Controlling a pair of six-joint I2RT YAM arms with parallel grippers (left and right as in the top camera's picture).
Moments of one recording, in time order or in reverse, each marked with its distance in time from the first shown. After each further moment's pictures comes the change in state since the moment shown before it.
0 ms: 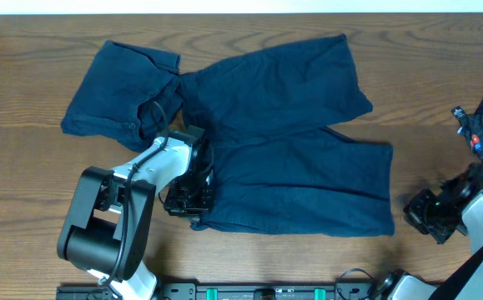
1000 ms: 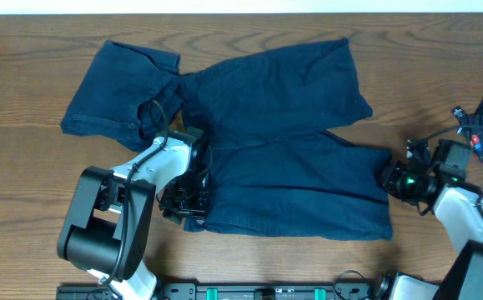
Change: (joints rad) left arm 0.001 0.000 0.000 -0.023 -0.053 0.000; right arm 0.278 0.035 -0.066 0.422 -0.322 -0.062
